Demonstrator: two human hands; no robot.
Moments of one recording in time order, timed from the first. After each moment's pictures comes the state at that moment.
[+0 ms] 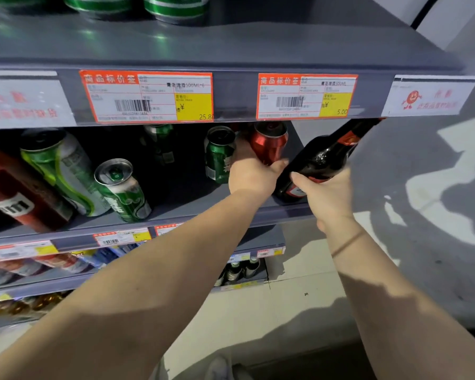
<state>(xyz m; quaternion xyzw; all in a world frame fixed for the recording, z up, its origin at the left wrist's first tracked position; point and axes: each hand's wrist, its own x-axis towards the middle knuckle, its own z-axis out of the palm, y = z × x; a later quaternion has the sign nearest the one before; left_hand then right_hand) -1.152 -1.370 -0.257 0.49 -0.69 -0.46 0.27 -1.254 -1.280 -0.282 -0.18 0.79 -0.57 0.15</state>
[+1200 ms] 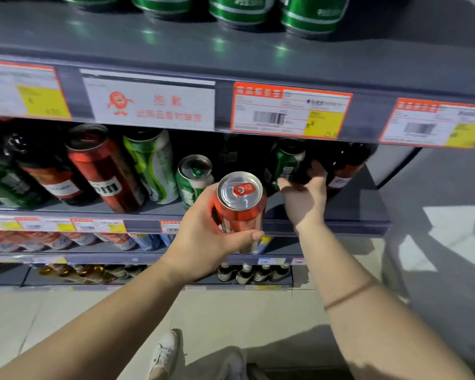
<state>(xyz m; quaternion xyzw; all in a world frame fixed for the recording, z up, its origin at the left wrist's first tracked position) -0.939 -1.372 -0.262 0.38 -0.67 -0.55 0.32 -1.145 -1.378 -0.301 -0.24 0.76 -0.56 0.23</state>
